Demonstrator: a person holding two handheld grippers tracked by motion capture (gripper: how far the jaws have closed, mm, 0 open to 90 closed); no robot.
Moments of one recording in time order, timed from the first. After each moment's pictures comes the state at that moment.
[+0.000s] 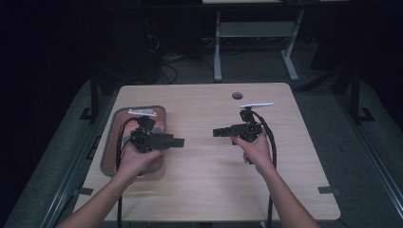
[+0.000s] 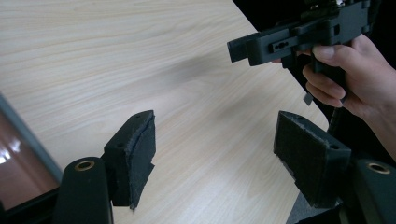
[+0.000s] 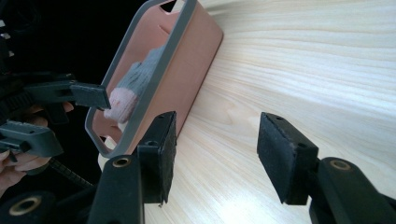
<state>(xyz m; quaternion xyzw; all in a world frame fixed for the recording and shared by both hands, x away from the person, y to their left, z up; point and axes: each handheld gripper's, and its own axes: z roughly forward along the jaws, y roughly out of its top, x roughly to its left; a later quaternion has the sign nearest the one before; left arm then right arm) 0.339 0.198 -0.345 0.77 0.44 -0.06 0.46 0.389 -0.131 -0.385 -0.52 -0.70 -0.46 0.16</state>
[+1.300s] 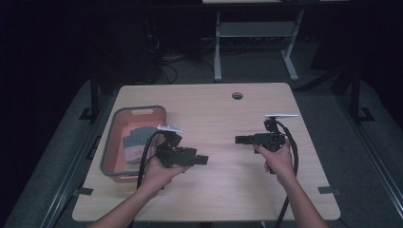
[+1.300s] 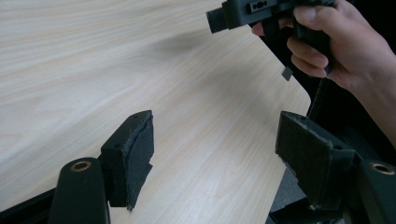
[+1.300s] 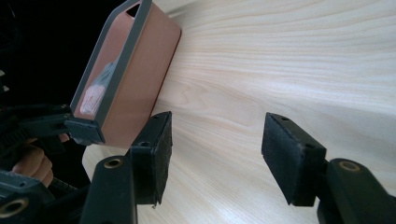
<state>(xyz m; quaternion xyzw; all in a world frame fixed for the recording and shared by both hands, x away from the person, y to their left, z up) 0.314 0.136 -0.377 0.80 0.39 -0.10 0.45 0.365 -0.195 -0.405 -0.56 -0.67 -0.46 0.14</state>
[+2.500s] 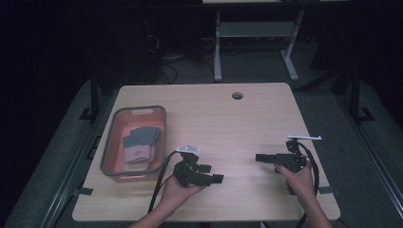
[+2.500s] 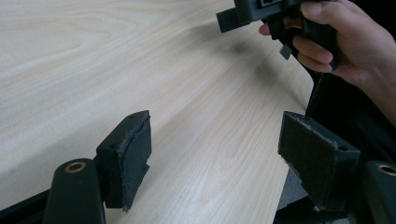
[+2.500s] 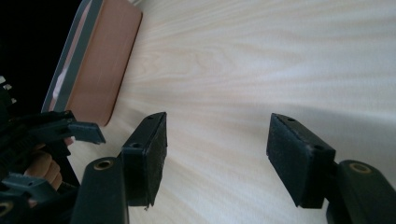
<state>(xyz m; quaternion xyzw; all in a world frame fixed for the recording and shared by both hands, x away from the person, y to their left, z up) 0.284 0.100 -0.430 0.80 0.38 -0.10 0.46 0.320 -0.257 -0.455 -0.59 -0.64 -0.46 0.15</state>
